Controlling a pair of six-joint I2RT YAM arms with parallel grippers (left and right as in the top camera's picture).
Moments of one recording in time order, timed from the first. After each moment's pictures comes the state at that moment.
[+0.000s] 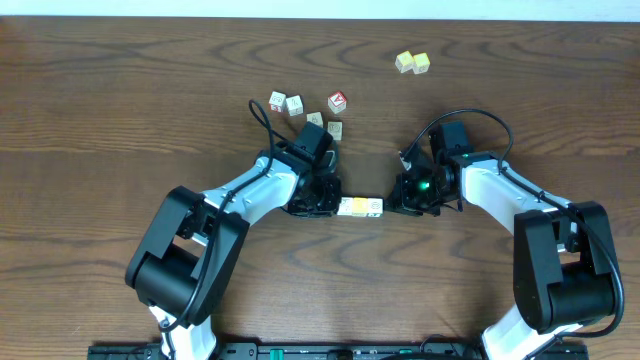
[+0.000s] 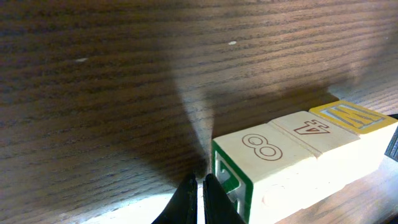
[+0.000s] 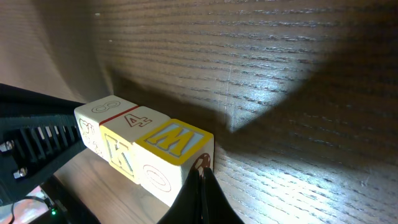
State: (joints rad) left arm -0.52 1.92 1.11 -0.54 0.41 -0.48; right arm 0.19 1.81 0.95 -0.57 -0.61 0.28
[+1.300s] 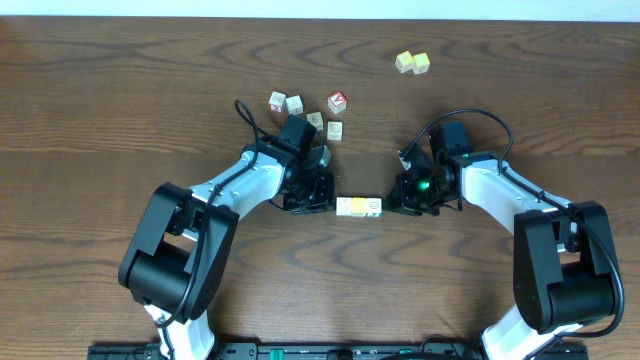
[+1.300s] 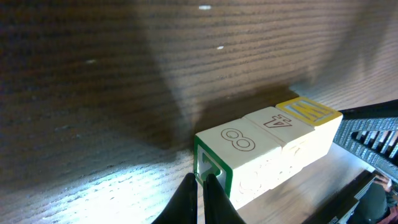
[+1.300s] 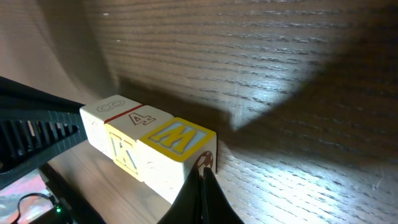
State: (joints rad) left arm -0.45 1.92 1.11 -0.55 0.58 -0.48; right arm 0.19 1.81 0.95 -0.56 -0.63 0.28
